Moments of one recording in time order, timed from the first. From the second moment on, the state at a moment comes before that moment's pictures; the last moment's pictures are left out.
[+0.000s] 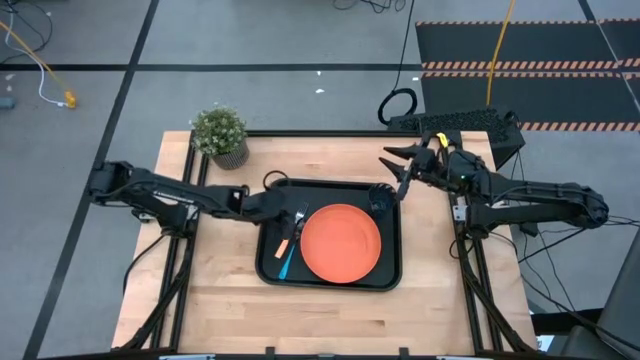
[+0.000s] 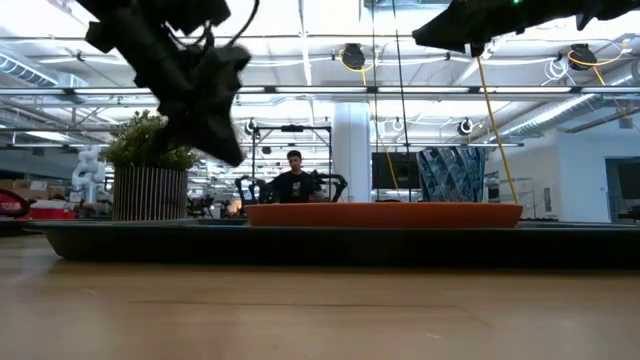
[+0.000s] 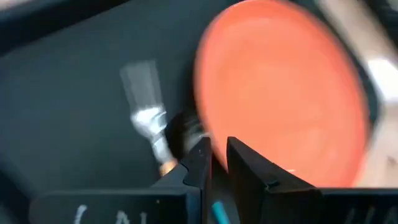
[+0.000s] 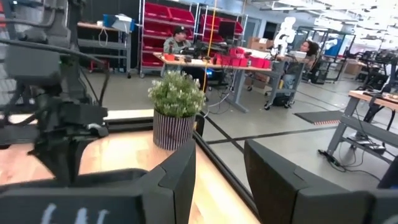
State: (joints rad) left arm -0.03 1.36 0.75 -0.21 -0.14 -0.86; right arm -0.21 0.79 0.58 0.19 0.24 -0.12
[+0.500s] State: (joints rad) left arm -0.10 1.50 1.10 -0.86 -0.29 -0.95; right arm -0.21 0.79 0.58 0.20 0.24 -0.12
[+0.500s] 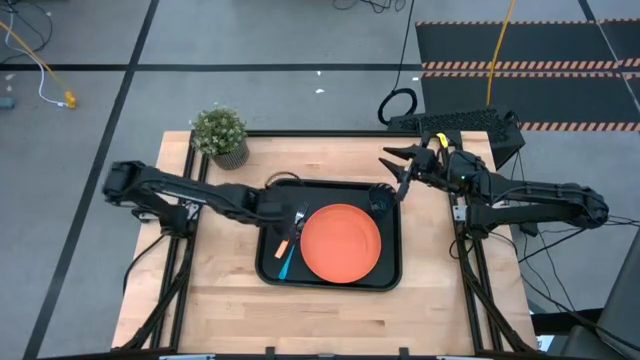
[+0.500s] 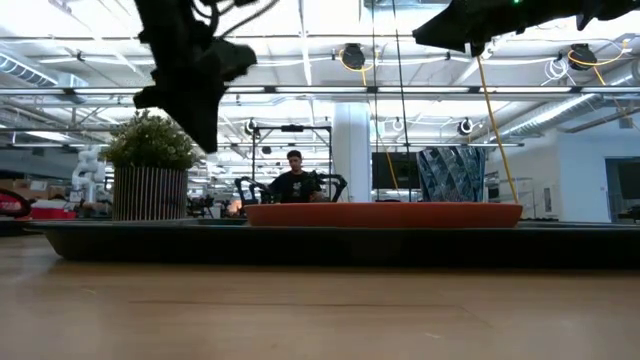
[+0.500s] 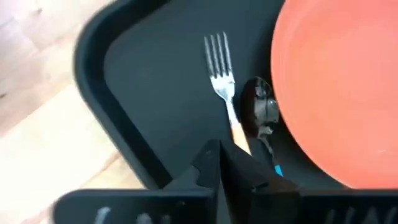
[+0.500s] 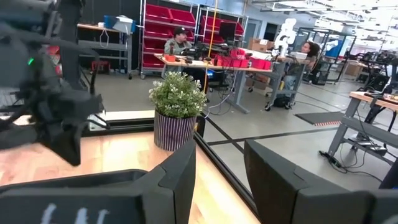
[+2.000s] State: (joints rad) left arm -0.09 1.89 1.25 -0.91 -0.05 -1.07; right arm -0.21 0.76 0.57 0.13 0.23 -0.11
